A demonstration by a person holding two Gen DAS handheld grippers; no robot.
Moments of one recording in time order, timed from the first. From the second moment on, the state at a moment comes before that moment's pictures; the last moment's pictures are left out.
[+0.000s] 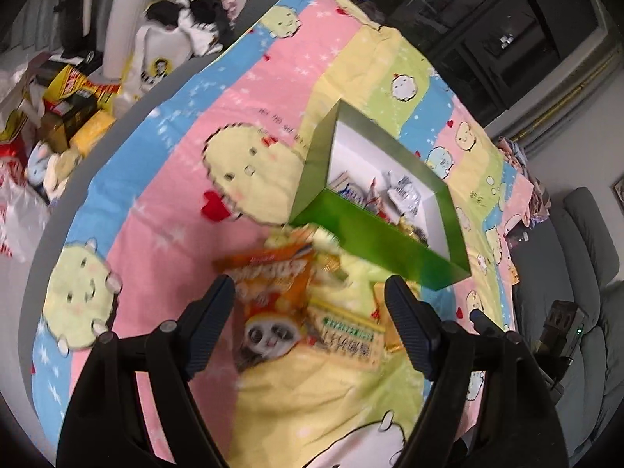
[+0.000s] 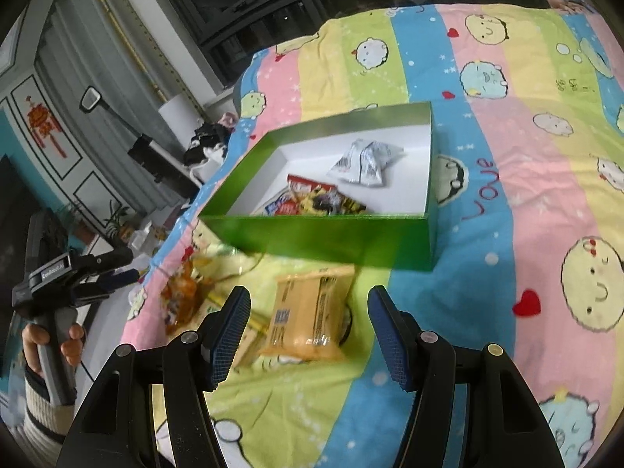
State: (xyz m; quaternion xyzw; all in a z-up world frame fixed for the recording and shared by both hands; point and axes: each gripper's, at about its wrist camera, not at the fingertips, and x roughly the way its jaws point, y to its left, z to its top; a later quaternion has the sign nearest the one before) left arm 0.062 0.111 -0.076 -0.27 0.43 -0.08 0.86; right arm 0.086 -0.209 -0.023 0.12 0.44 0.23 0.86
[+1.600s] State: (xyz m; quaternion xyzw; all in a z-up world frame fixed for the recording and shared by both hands) left arm 0.066 0.128 -0.149 -0.36 0.45 -0.15 0.81; right arm 0.092 0.003 -0.076 -0.06 0.47 0.40 0.78
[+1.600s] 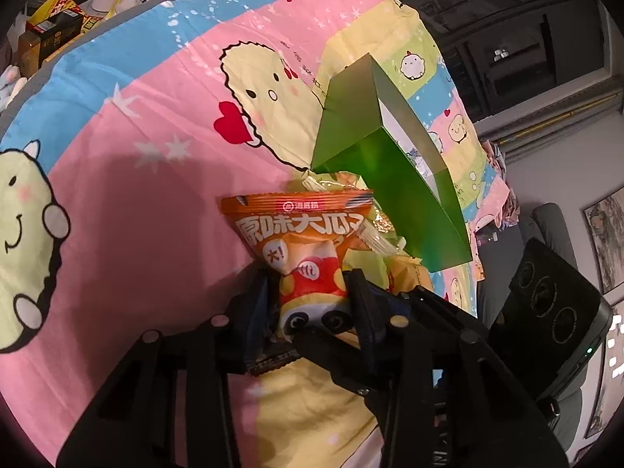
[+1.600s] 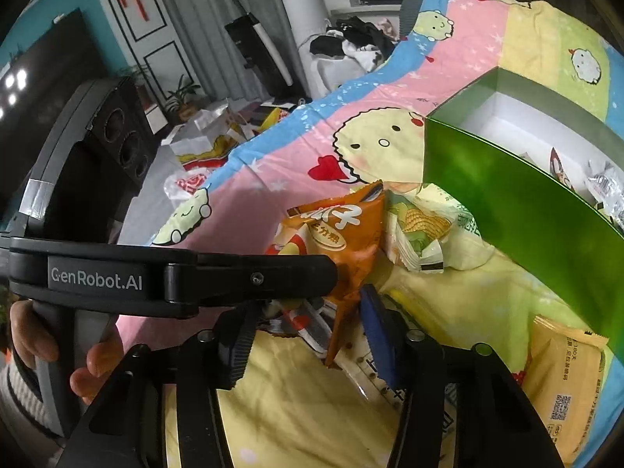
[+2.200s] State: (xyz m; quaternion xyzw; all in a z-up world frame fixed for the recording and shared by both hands) left arm 0.043 0.101 -0.110 -0.31 0.43 -0.15 0.84; right arm 0.063 -0.013 -0.048 -0.04 0.43 0.42 0.80
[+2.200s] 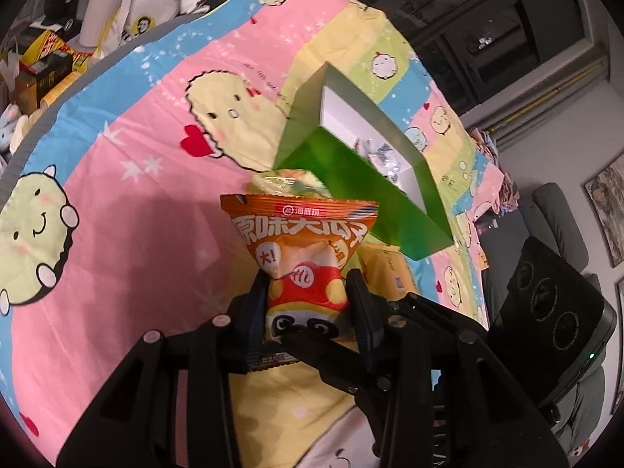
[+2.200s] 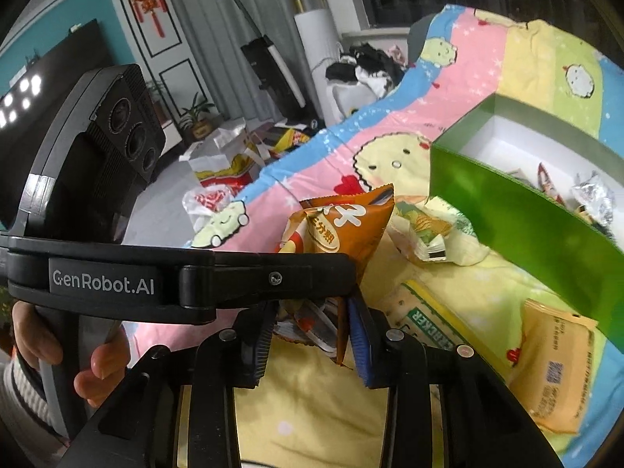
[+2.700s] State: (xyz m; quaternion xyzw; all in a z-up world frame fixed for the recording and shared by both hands) left arm 0.035 0.040 -0.075 -0.23 0.42 -0.19 0.86; right arm 0.037 -0.073 -0.017 -0.02 0.38 0.40 0.83
